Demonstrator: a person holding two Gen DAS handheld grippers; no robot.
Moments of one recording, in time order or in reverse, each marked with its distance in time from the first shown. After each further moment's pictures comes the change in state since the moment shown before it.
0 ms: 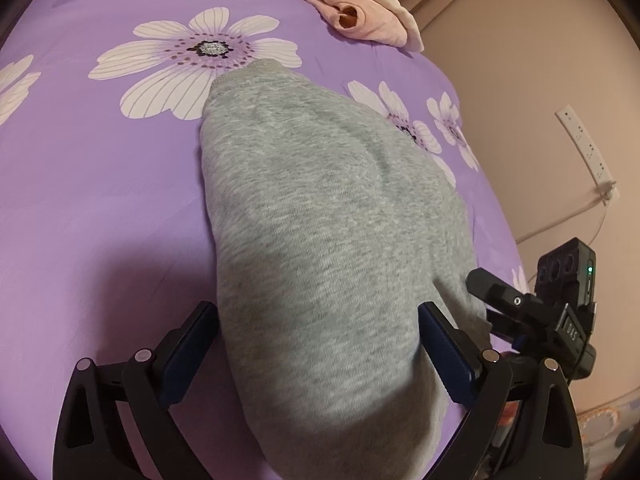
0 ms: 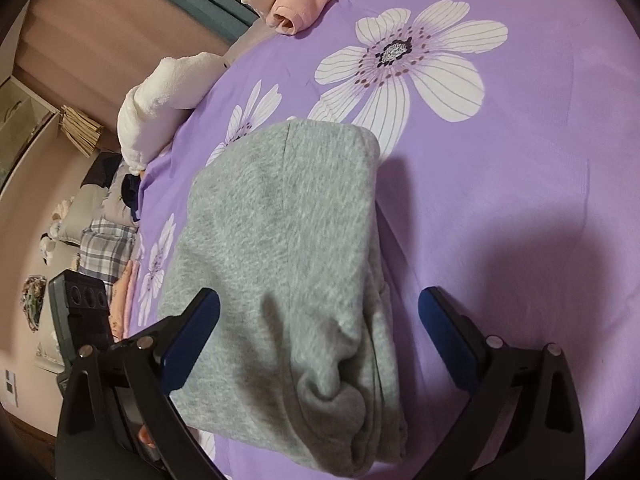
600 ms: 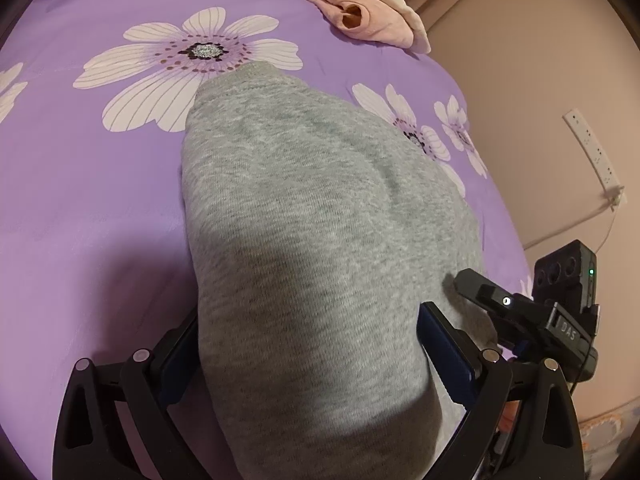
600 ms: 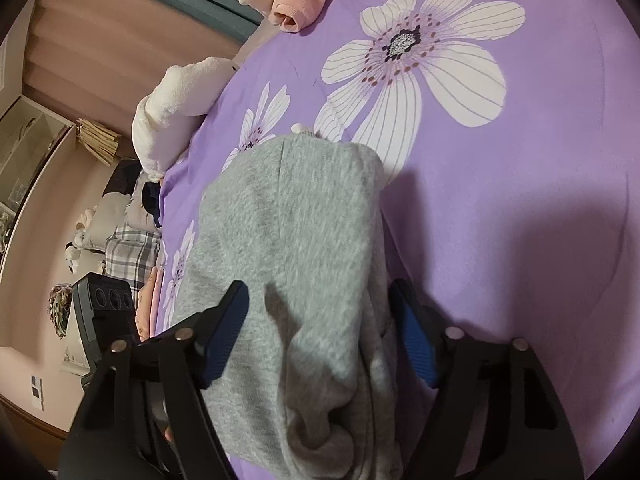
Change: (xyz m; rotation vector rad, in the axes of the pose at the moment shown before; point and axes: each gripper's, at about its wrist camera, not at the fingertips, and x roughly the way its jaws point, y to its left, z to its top) left arm 0.019 0.000 0.017 0.001 -0.011 0.017; right arm 0.014 -0.012 0.015 0.021 0.029 0.093
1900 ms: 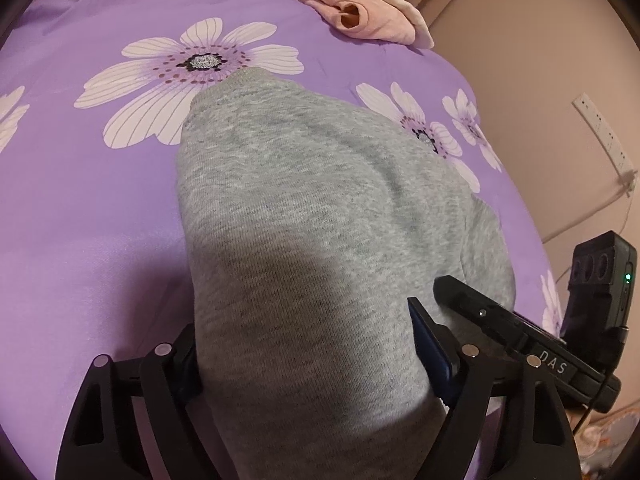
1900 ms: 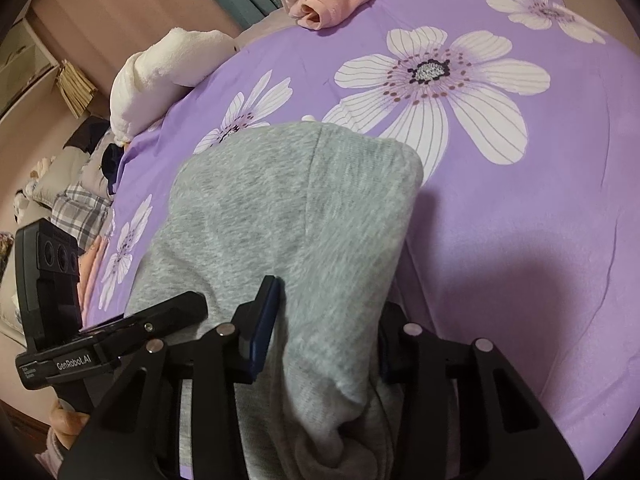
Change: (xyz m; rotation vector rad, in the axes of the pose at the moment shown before) left arm 0.005 -0.007 0.003 0.052 -0.014 0.077; right arm 0.019 0.038 -0.004 -0.217 -0.048 -0.238
